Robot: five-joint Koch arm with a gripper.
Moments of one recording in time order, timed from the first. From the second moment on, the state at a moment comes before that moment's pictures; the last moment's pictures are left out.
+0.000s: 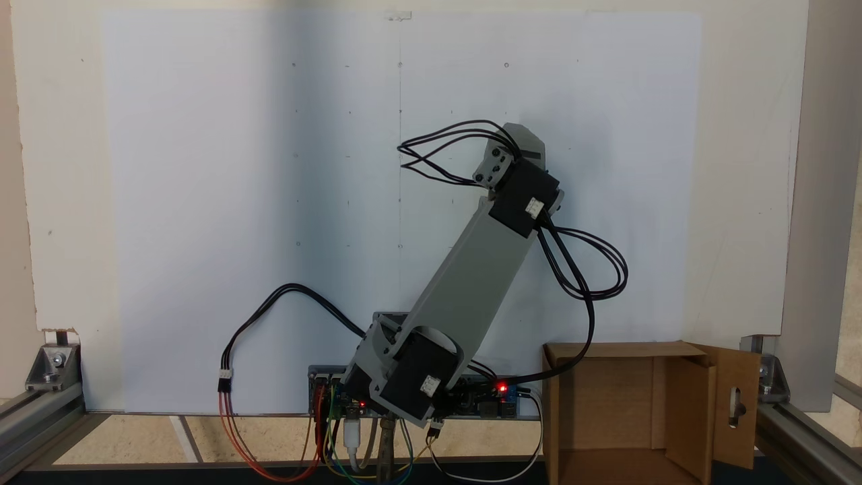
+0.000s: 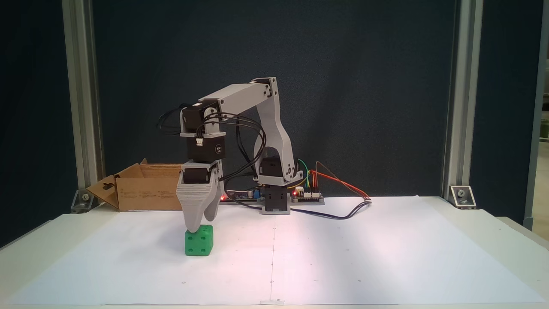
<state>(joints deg) 31.4 75.2 89.2 48.2 -24.3</state>
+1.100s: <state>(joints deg) 27.9 75.8 92.3 42.0 -23.6</state>
